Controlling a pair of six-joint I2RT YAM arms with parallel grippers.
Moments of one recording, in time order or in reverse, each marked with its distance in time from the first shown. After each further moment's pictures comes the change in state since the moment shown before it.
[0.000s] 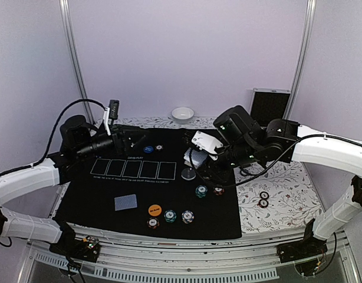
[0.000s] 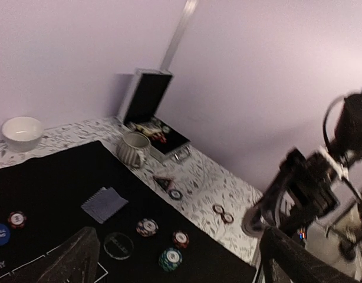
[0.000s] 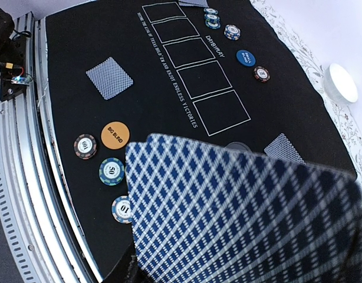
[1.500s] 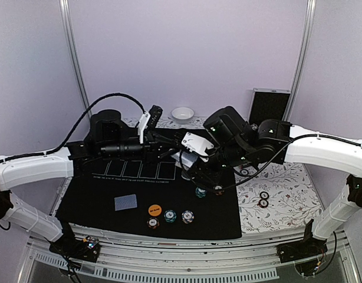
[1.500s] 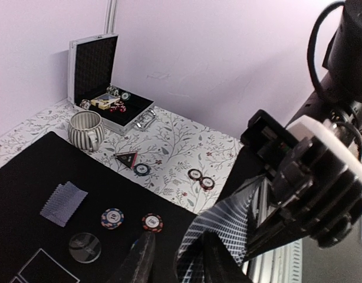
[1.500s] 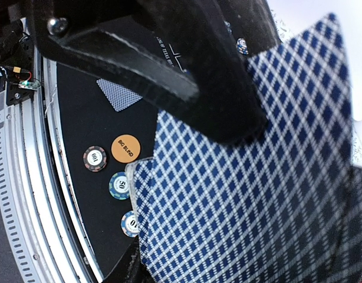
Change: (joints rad) left arm -0.307 0.197 0.242 -0.235 -0.051 0.245; right arm 0.047 0.061 0.060 0.022 -0.006 -0.008
